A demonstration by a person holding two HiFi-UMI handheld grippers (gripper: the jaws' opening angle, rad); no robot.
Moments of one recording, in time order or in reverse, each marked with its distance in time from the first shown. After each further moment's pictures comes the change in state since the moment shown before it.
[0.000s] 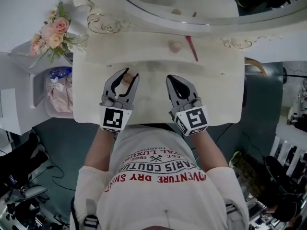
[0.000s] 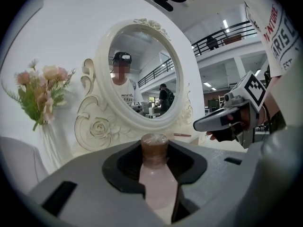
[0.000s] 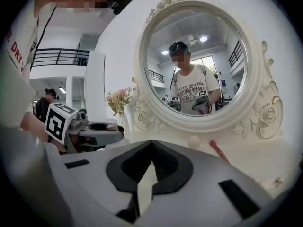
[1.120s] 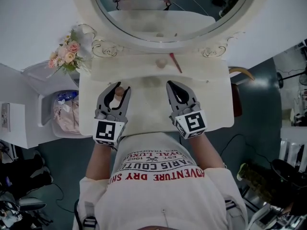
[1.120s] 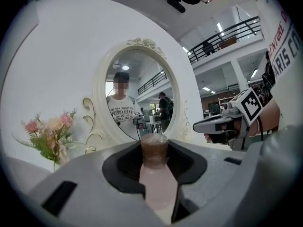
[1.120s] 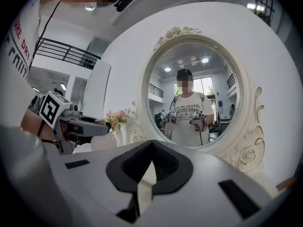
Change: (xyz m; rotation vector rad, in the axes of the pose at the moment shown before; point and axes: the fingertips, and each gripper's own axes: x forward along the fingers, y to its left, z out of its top) left arm -0.052 -0.020 0.103 0.042 -0.075 0.023; right arm -0.068 -0.007 0.085 -0.117 -0.181 -0.073
